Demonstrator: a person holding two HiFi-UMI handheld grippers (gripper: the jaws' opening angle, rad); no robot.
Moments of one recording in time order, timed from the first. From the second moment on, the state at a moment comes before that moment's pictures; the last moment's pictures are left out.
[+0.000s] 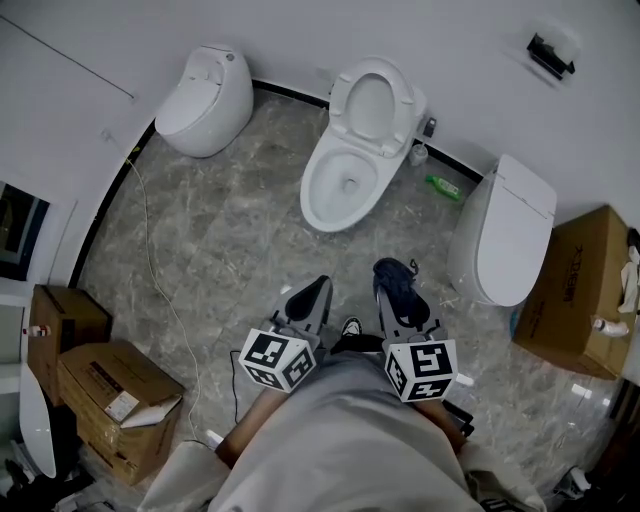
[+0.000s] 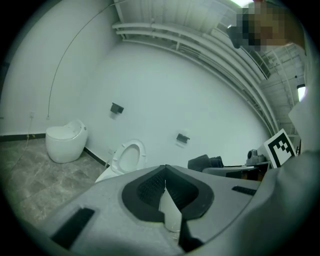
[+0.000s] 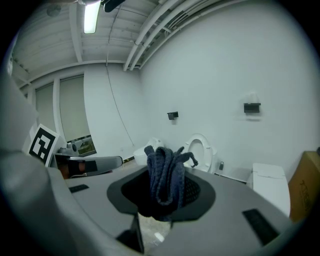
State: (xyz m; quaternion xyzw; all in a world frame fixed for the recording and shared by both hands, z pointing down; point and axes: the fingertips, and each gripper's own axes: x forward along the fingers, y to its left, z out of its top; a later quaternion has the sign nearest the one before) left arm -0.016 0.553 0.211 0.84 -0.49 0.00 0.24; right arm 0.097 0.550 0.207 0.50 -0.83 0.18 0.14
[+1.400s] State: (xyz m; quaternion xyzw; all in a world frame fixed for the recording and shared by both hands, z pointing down) left arm -0.039 0.367 0.226 0.85 -0.45 0.03 0.27; right arm 0.089 0.384 0.228 0.55 -0.80 0.22 0.12
